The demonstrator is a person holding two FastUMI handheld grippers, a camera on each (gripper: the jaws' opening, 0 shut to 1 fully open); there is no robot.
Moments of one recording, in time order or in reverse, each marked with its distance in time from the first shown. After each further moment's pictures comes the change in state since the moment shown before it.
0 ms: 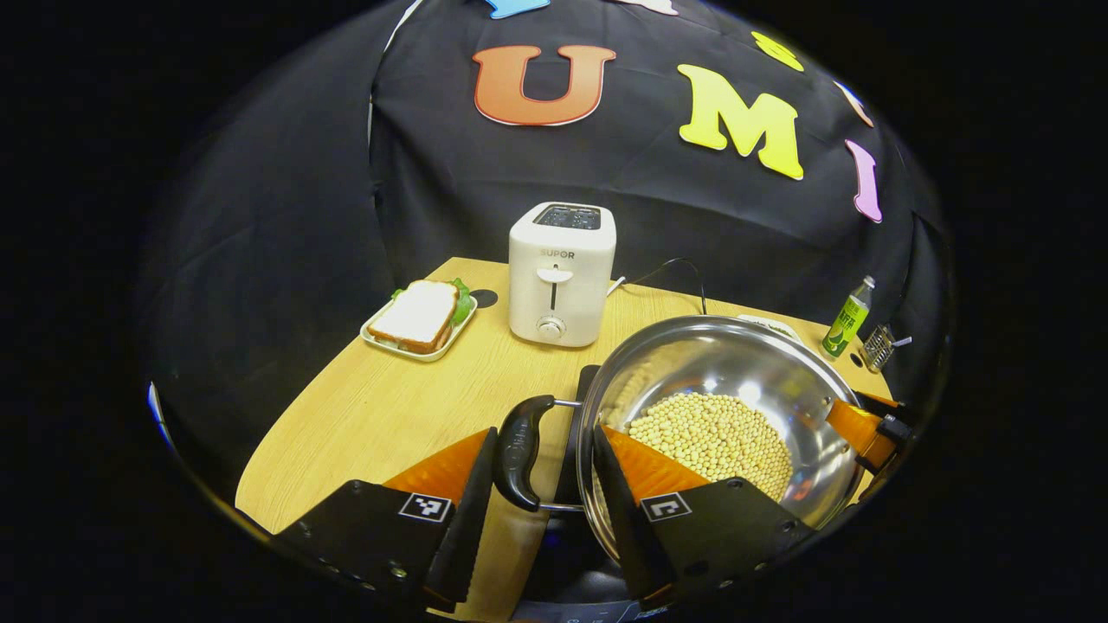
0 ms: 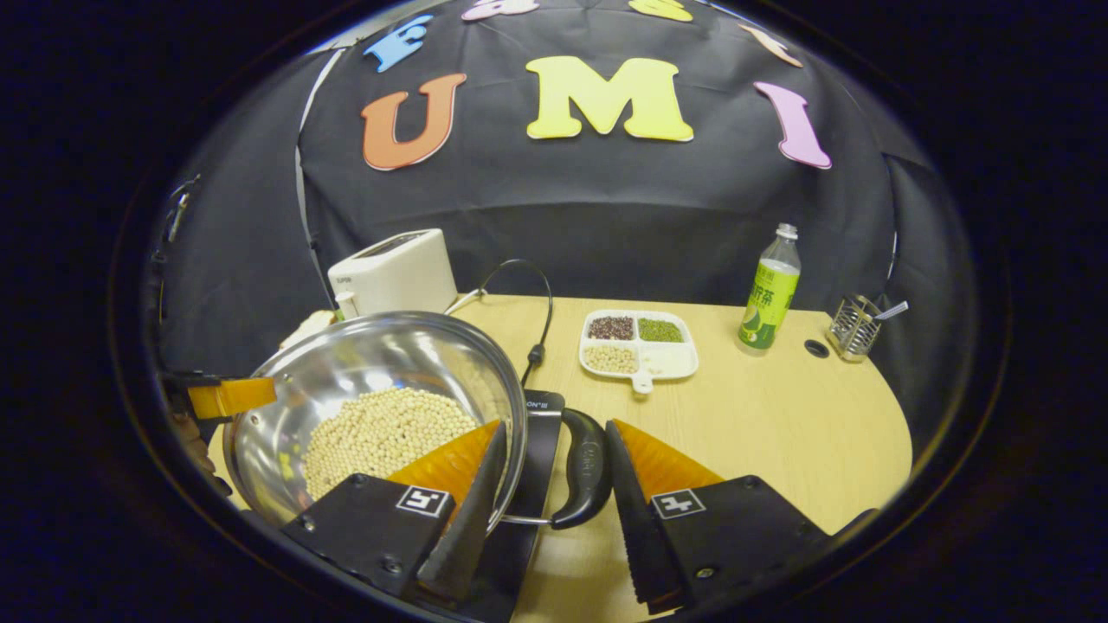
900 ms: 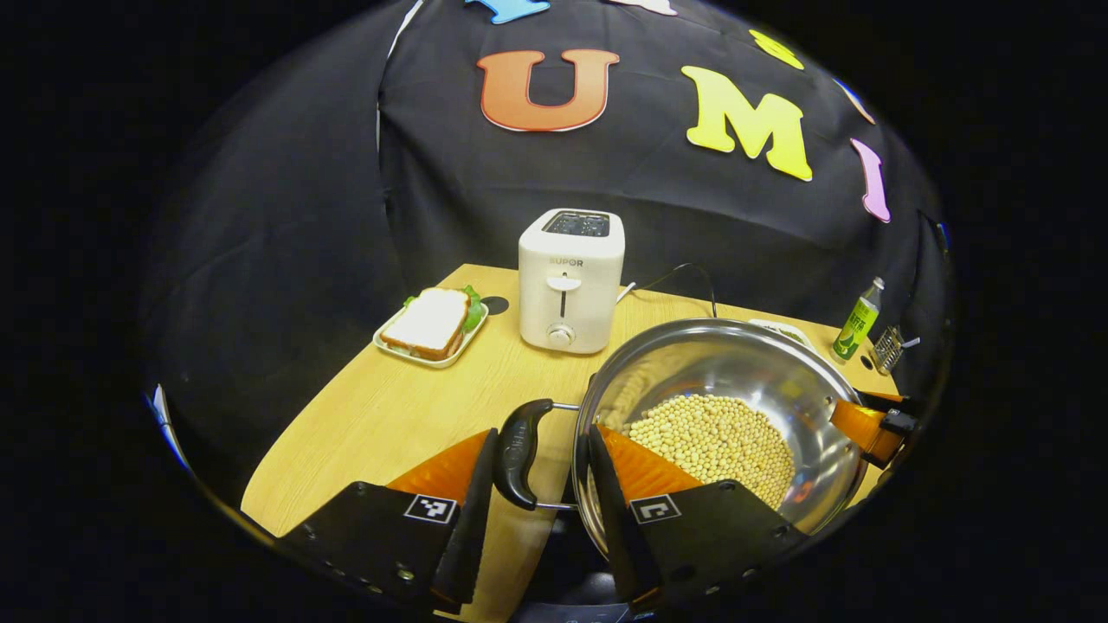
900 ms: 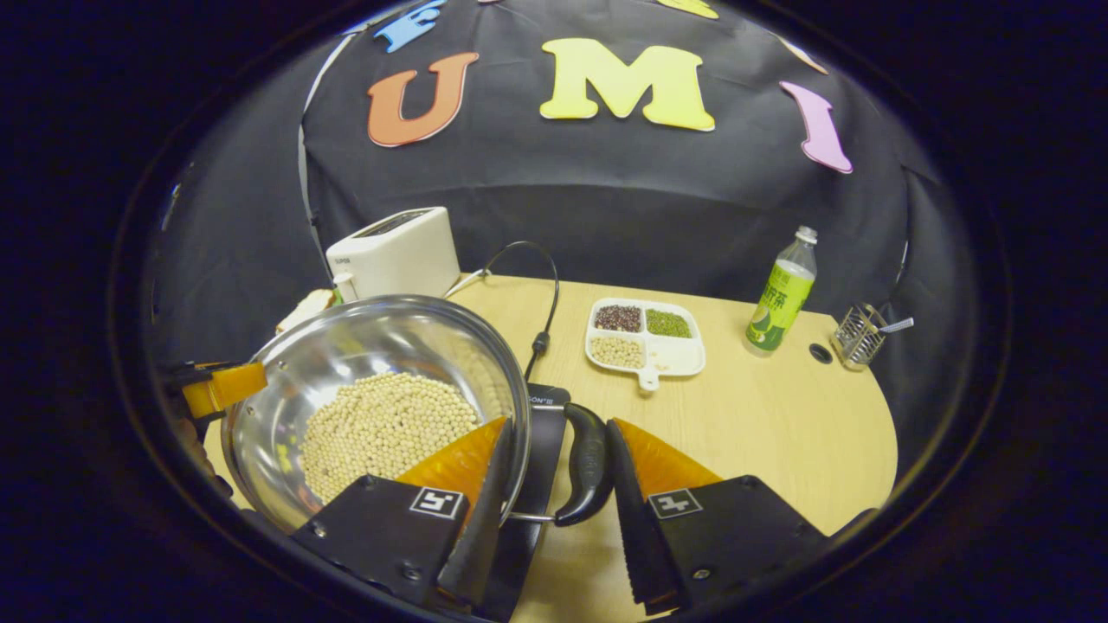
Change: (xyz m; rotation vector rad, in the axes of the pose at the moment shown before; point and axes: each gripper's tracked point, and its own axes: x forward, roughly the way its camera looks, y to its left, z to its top) left arm -0.005 -0.001 0.009 0.002 -0.007 0.041; right arm 0.004 0.004 0.002 -0.044 0.082 -0.012
